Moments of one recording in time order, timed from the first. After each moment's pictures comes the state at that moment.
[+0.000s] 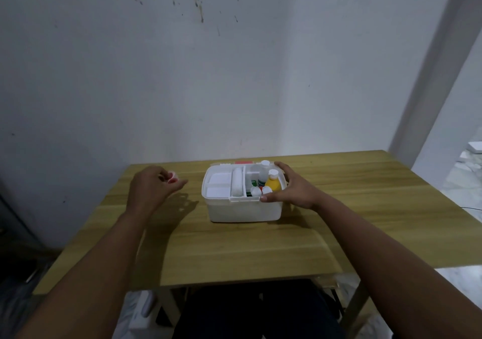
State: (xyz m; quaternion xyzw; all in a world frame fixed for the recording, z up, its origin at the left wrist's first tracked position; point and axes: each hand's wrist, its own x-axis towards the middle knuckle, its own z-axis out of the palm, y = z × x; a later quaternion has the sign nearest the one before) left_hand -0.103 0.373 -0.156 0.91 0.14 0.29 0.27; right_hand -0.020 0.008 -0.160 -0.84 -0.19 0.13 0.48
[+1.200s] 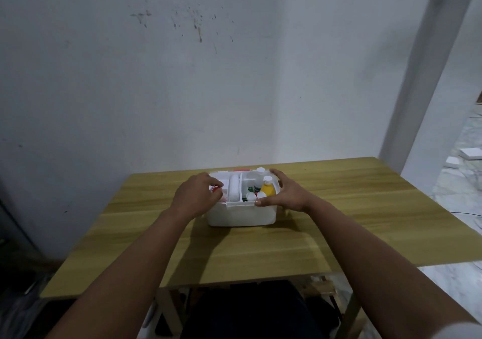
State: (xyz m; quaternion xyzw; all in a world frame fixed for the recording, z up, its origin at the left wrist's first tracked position) left_hand -0.100 0.281 -0.133 0.96 -0.01 0.18 0.20; right_hand -0.031 0.010 -0.150 -0.85 -0.18 0.13 0.48
